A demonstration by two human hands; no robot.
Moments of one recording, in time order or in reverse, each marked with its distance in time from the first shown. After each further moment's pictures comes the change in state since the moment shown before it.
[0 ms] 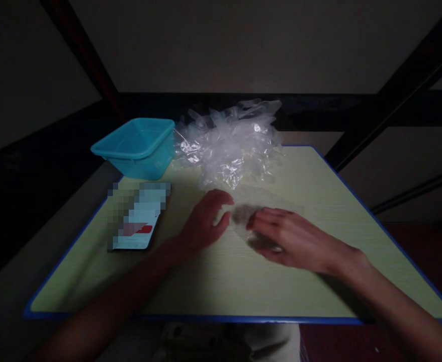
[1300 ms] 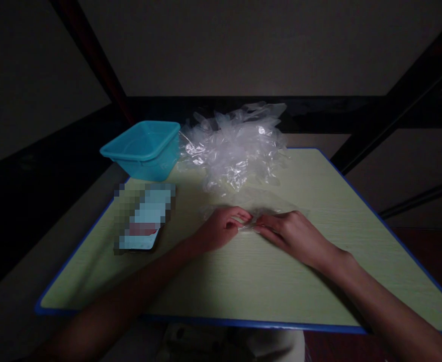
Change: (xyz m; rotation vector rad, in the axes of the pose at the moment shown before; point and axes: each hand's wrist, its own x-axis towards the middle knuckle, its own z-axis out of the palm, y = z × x) left_hand 0.000 -0.007 0.022 -0.508 -0.347 -0.407; right_hand 0.003 0.009 0.018 -0.055 0.098 0.224
